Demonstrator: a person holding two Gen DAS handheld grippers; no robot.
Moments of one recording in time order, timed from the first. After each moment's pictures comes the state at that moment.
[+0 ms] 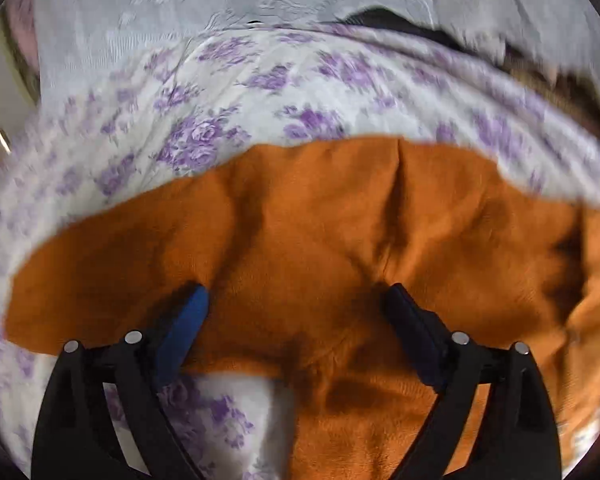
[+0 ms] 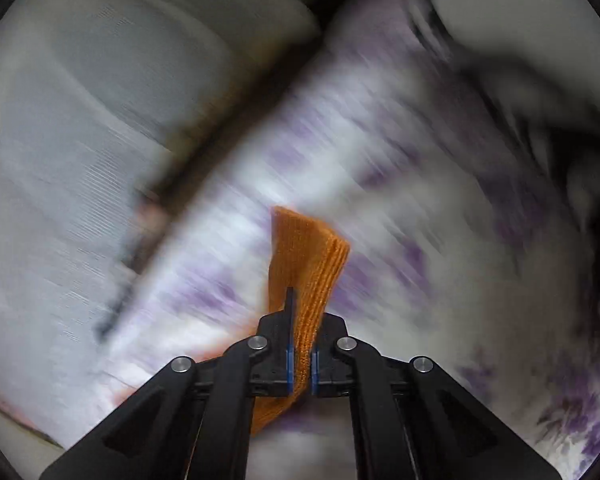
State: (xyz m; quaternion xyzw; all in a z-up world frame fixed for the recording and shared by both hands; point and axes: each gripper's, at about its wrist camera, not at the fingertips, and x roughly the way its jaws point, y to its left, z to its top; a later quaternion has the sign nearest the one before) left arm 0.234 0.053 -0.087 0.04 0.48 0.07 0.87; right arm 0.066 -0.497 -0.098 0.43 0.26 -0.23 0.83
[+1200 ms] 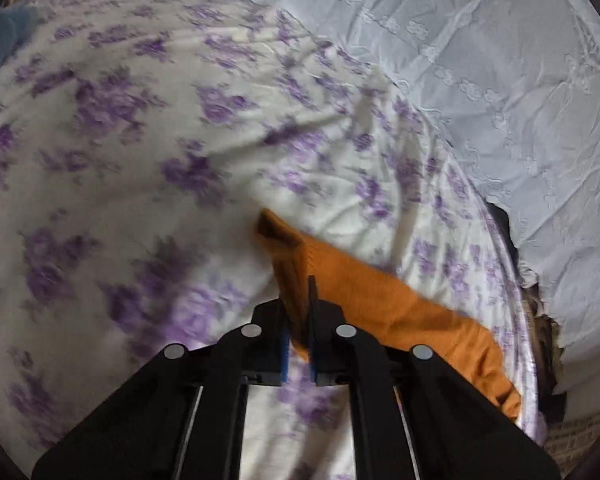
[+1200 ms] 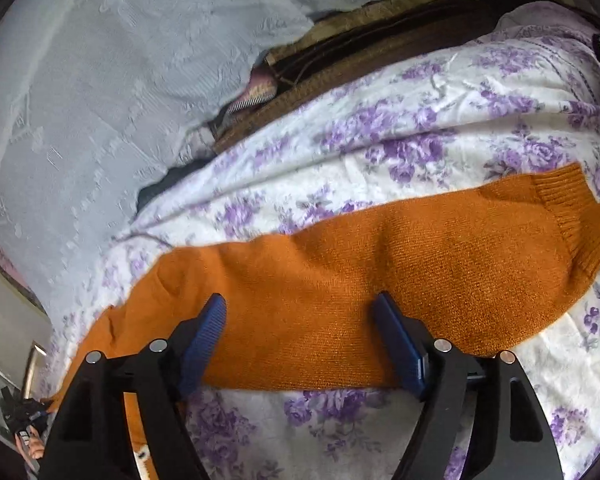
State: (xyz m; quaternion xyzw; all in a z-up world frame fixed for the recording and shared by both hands) left arm 0.160 0.364 -0.069 -0.34 0.41 0.14 0.83; right arm 0.114 -0.375 -0.080 0.27 0.33 -0.06 0.90
